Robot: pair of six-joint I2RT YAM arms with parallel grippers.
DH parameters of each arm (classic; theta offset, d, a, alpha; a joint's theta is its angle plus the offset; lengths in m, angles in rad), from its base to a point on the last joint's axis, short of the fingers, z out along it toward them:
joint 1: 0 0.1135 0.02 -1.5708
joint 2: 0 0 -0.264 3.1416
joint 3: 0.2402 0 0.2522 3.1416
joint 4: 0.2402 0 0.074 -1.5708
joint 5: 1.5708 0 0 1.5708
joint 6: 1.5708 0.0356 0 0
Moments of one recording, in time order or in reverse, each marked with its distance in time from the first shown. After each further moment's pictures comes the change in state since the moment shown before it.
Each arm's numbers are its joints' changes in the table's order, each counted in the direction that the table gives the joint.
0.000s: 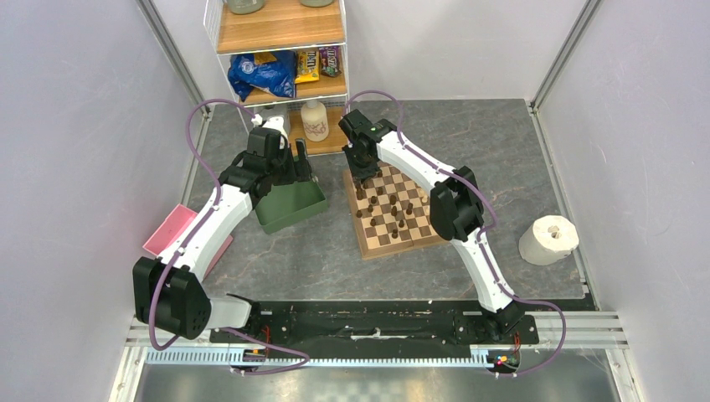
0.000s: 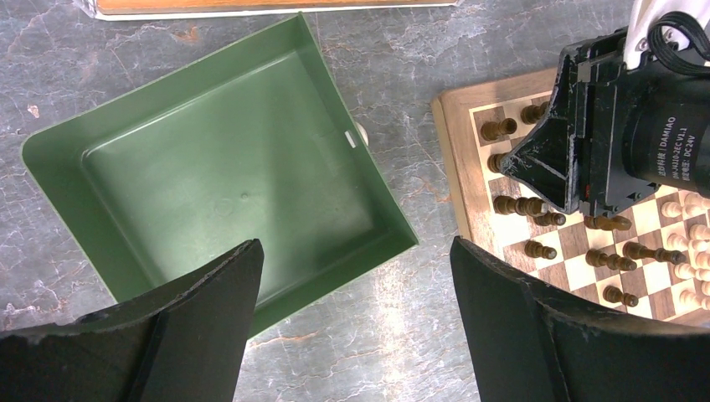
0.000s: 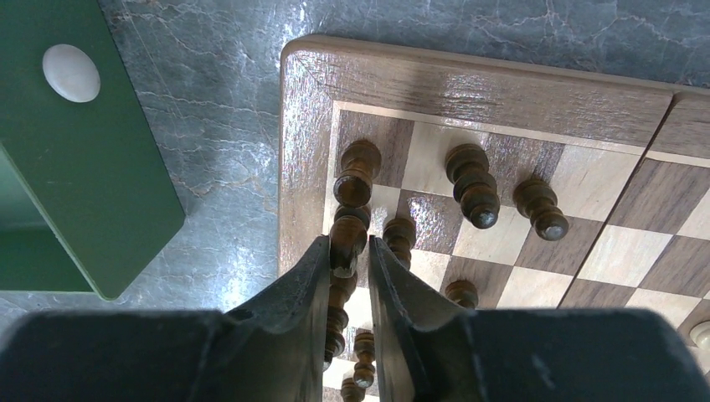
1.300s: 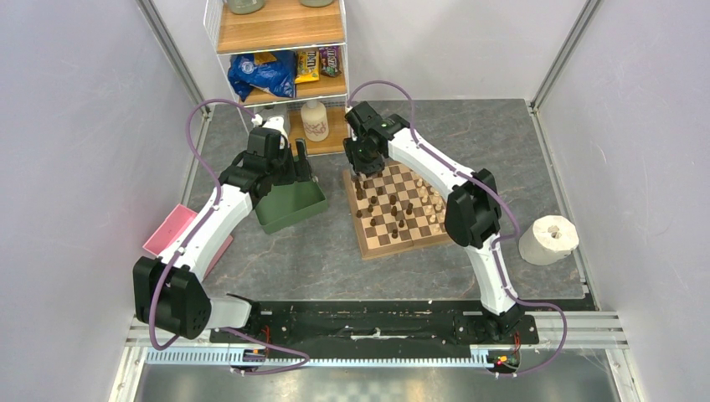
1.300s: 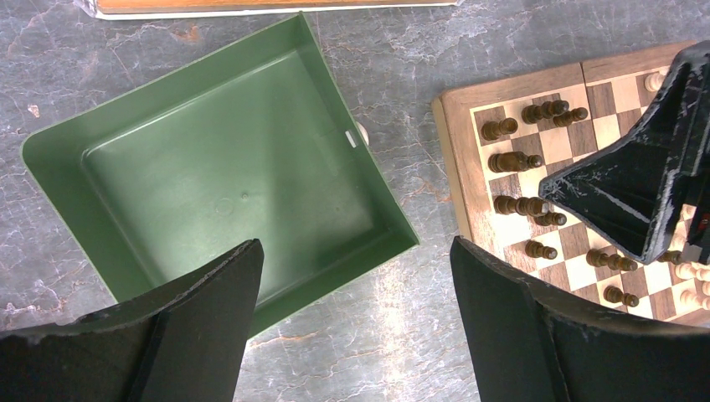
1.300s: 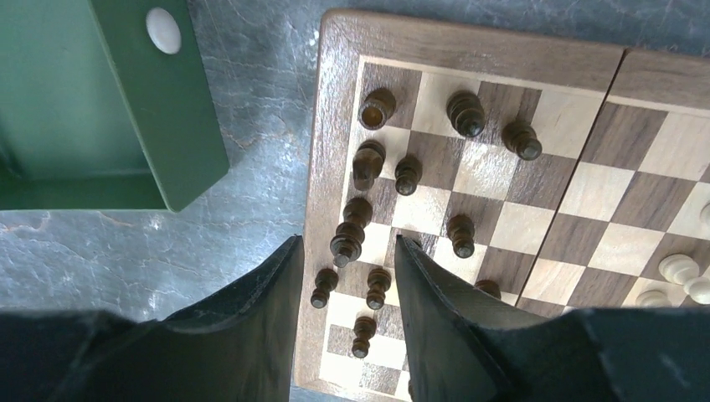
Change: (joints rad) left arm 0.000 0.002 0.000 0.000 -0.001 0.000; right arm 0.000 -0.174 -0.115 -0.032 -0.031 0.009
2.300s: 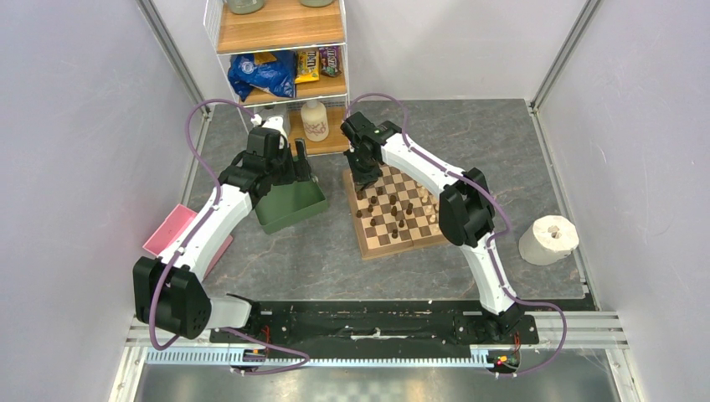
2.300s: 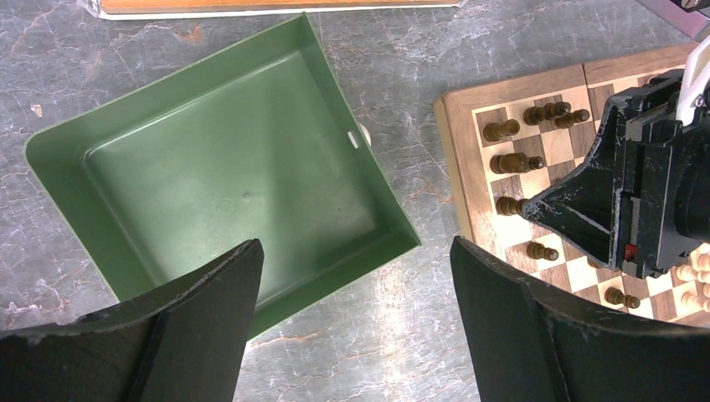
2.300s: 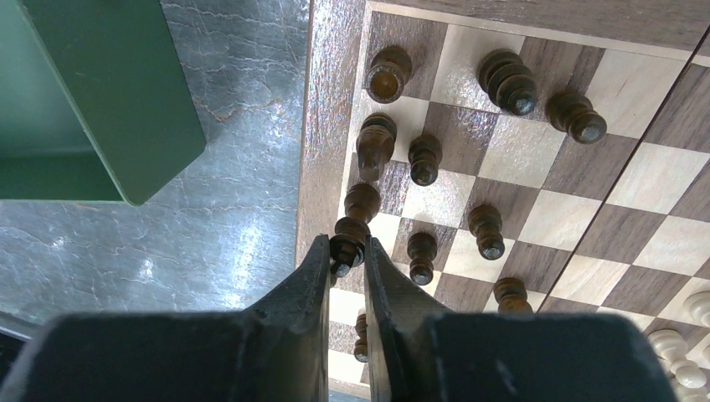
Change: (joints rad) left arm 0.004 0.000 0.000 0.000 0.000 0.000; right arm 0.019 0.048 -0.026 0.039 -0.014 0.006
